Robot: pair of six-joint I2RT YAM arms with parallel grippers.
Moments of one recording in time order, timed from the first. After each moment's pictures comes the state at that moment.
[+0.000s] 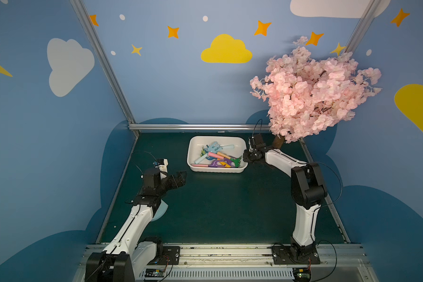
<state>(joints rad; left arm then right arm) -0.04 1.00 0.51 -0.04 0.34 -0.43 0.40 2.02 1.49 -0.44 0.02 0.42</state>
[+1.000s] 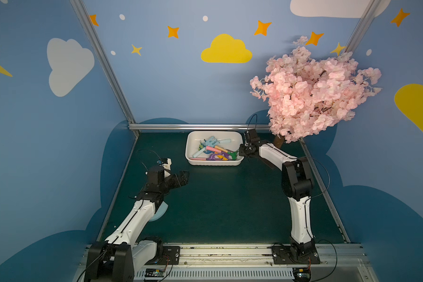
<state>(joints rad) -0.11 1.12 0.59 -0.07 0.29 -0.45 0.40 2.19 1.72 -0.50 0.03 0.42</state>
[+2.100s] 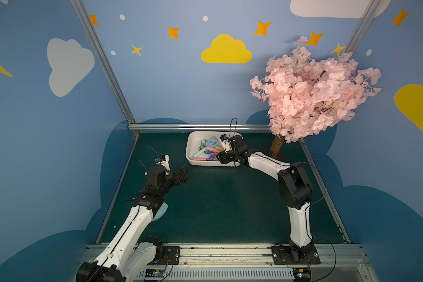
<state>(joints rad) -0.17 0.90 0.62 -0.19 0.10 -0.44 0.59 2.17 1.68 -0.23 -0.14 0.02</state>
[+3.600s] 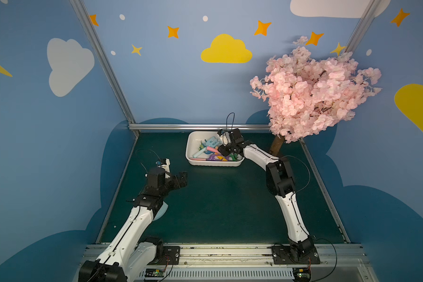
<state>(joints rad) -0.15 0.94 0.57 -0.19 0.14 -0.41 0.52 2.45 2.07 -0.37 -0.17 -0.19</state>
